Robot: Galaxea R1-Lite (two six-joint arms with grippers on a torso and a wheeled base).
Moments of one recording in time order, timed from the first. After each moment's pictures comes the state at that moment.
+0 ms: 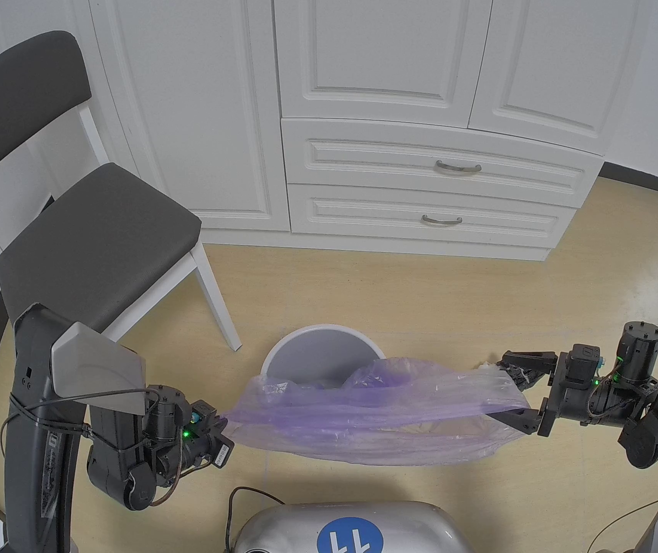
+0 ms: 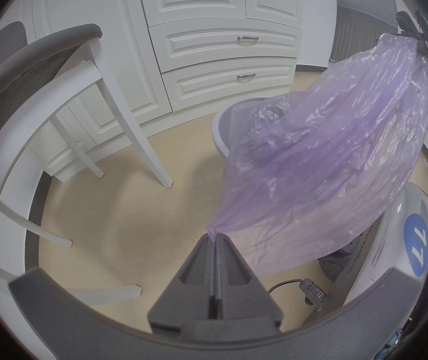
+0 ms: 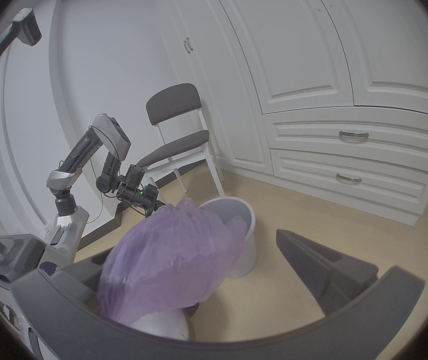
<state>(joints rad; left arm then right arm) -0.32 2.50 -0.40 -1.53 0.01 0.30 0.10 2.00 -0.18 -1.55 0.81 -0.21</state>
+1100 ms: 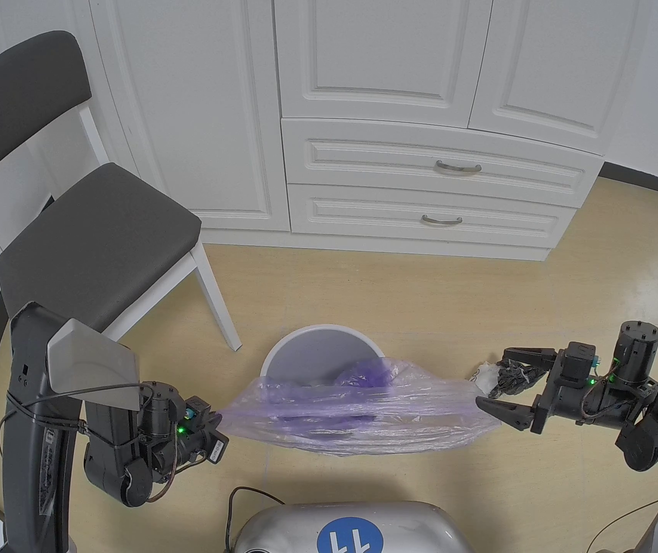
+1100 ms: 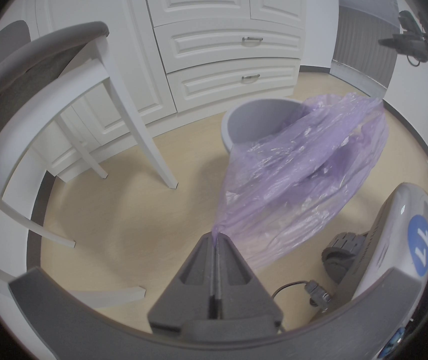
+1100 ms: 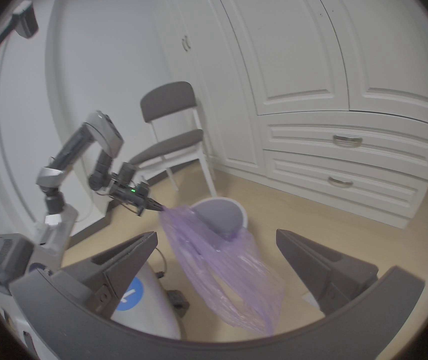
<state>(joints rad) -0.29 2.50 -0.40 -1.53 0.00 0.31 0.13 1.99 -0.19 -1.55 0.70 -0.21</state>
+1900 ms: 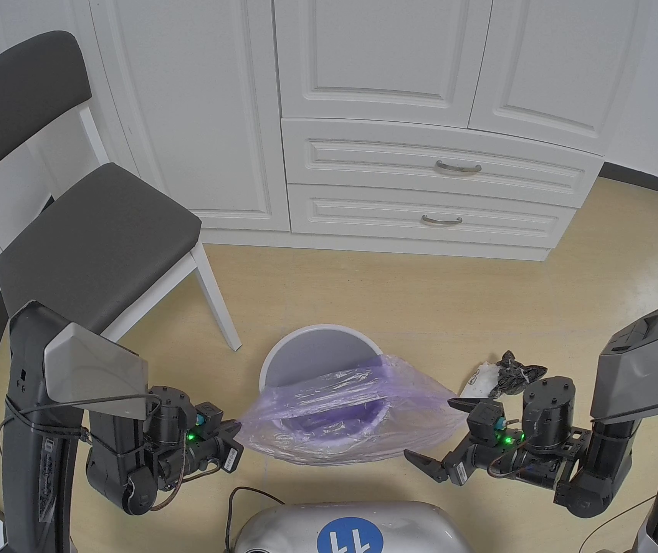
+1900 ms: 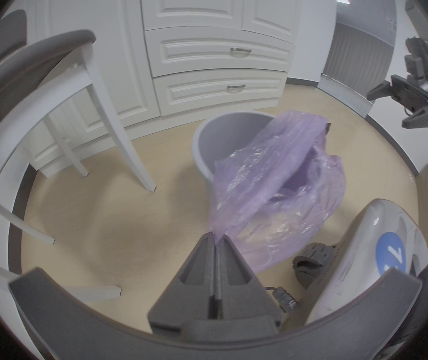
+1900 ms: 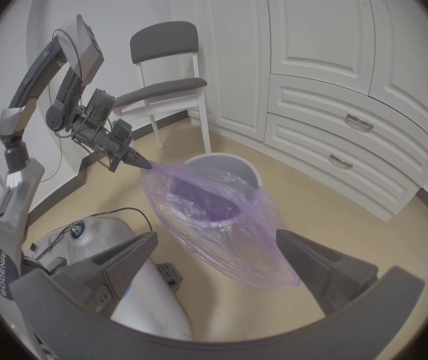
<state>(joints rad) -0.37 2.46 -0.36 -1.53 -0.06 0.21 0.56 2.18 -0.22 -1.55 0.09 -0.26</state>
